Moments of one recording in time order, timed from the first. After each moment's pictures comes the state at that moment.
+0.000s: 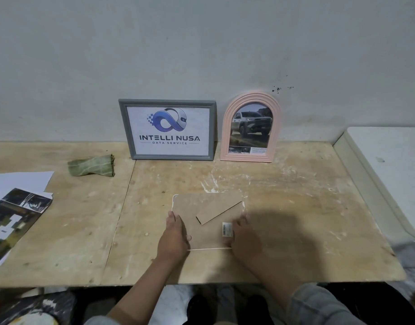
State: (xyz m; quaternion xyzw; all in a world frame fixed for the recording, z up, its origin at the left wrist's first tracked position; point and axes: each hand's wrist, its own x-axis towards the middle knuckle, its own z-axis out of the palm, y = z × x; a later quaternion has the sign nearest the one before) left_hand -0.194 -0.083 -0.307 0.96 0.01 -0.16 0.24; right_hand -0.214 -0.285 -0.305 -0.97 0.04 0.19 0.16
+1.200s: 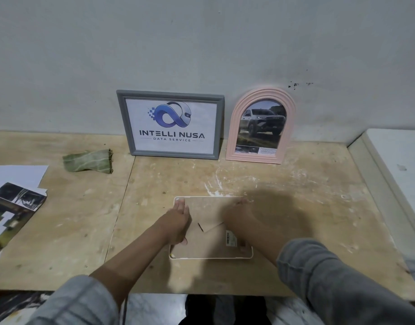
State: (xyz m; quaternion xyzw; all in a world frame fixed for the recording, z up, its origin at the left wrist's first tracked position) left_hand -0.121 -0.072 -0.289 0.92 -0.24 -0.31 -0.04; right_hand -0.133 -0.272 -0.261 -0.89 -0.23 0.29 -0.27
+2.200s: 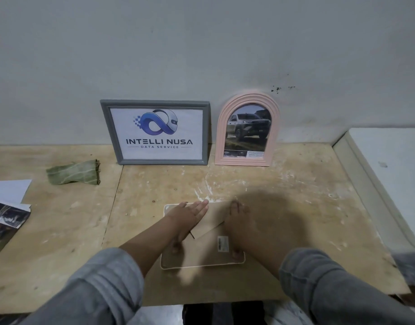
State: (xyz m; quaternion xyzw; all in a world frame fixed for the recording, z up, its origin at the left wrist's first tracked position) left_hand -0.088 -0.119 -0.285 0.85 -0.41 -0.27 -0.18; right_hand -0.149 -0.289 -0.279 -0.96 -0.06 0.25 -0.15
